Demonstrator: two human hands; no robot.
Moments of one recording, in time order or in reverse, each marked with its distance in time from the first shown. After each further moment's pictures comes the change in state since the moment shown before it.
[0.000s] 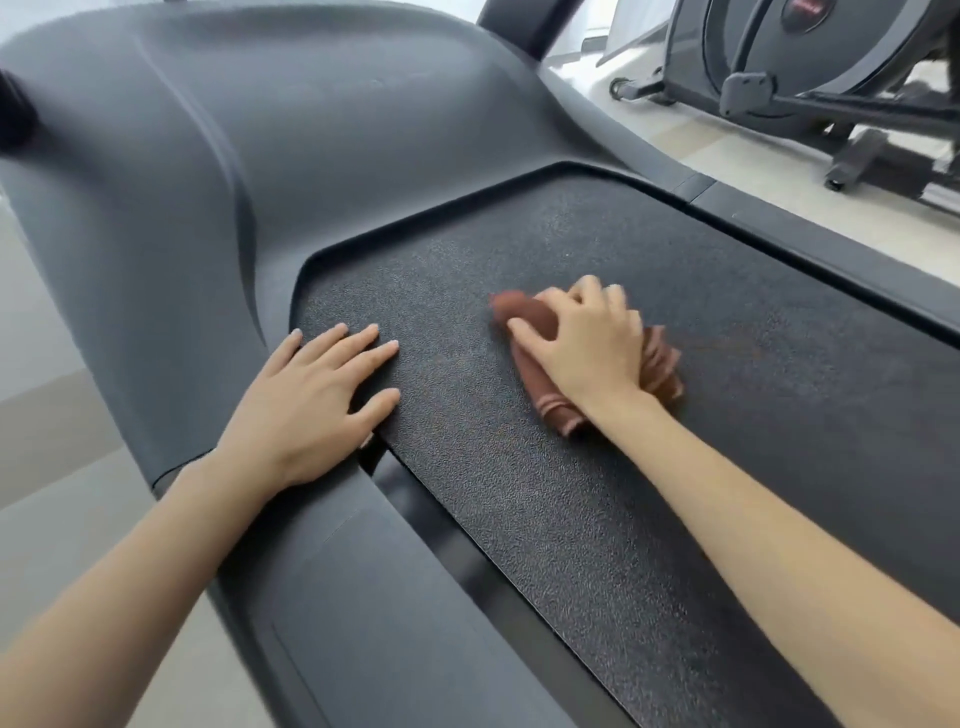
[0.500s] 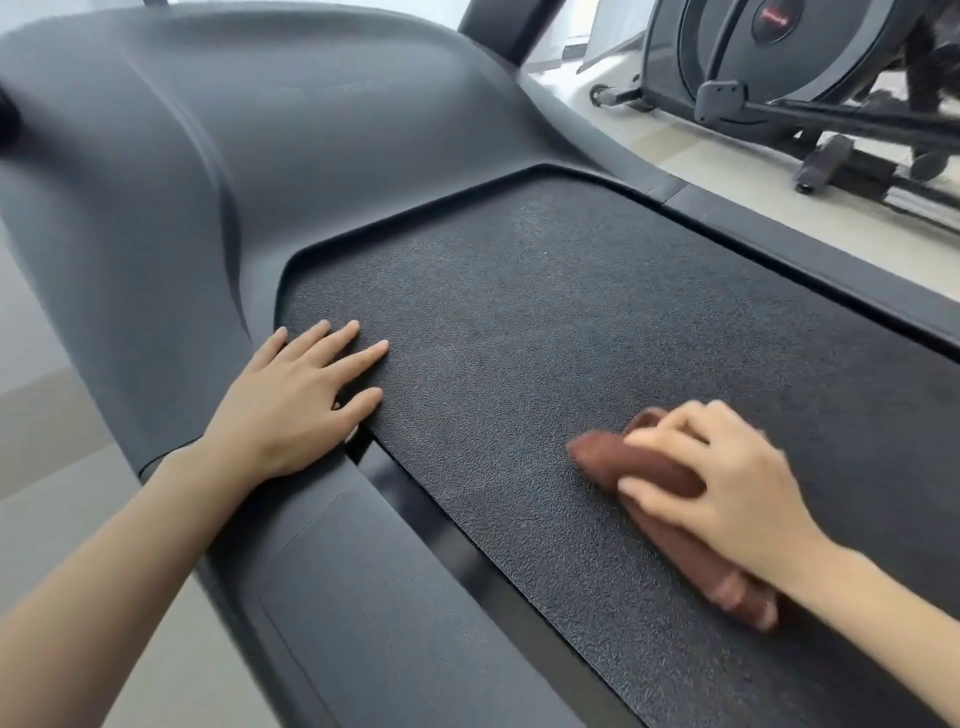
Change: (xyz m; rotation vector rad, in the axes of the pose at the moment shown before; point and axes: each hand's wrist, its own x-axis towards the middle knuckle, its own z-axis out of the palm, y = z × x) left_hand -0.005 0.000 0.001 0.012 -0.031 0.023; right_hand -0.126 0.096 -0.076 0.168 -0.065 -0.297
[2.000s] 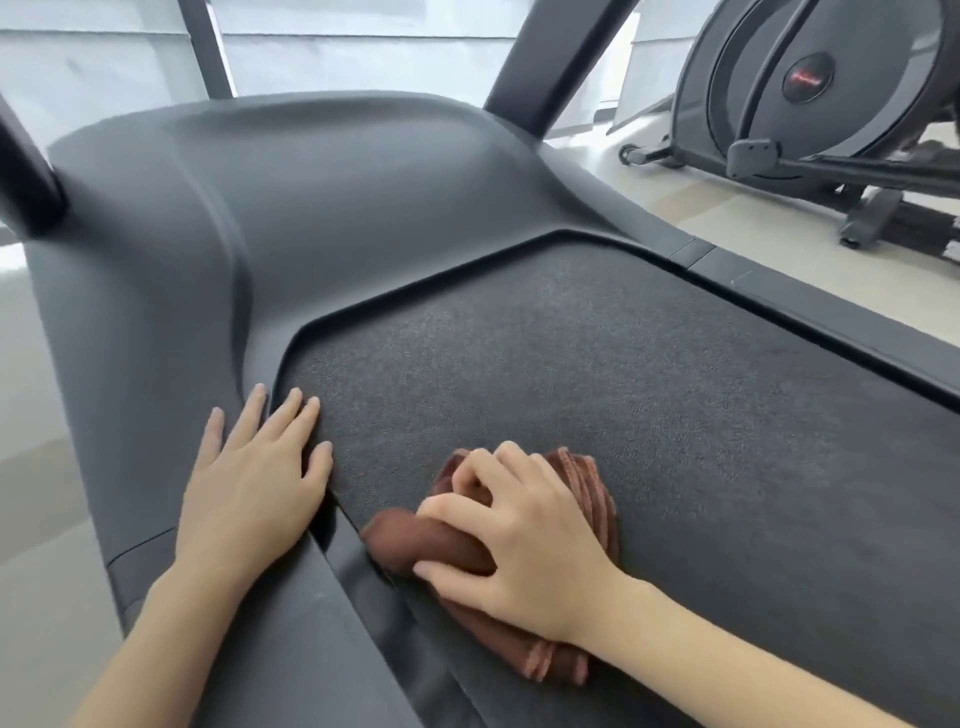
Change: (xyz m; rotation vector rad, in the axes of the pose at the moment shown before) left_hand 0.000 0.014 0.001 0.075 0.136 -0.425; right_hand 0.082 -0.088 0.044 0.183 -0.070 -0.330
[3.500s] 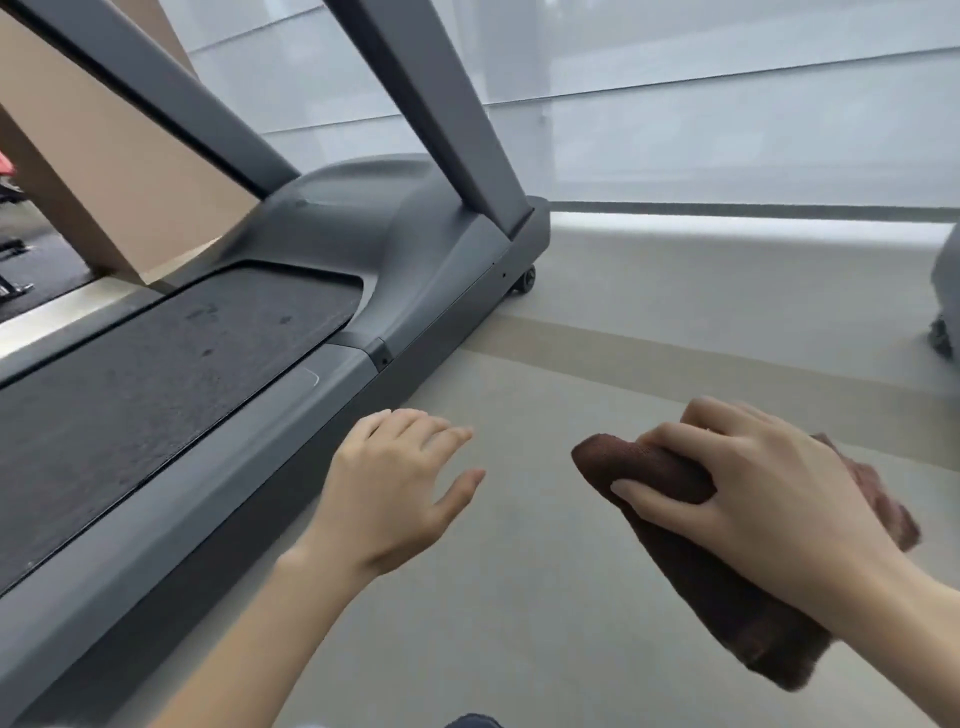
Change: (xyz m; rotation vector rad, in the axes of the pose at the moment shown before) left_hand -0.467 -0.253 -0.182 0.327 0.132 -0.734; right_hand 0.035 -0.414 -0.014 0.348 -0.248 -0.666
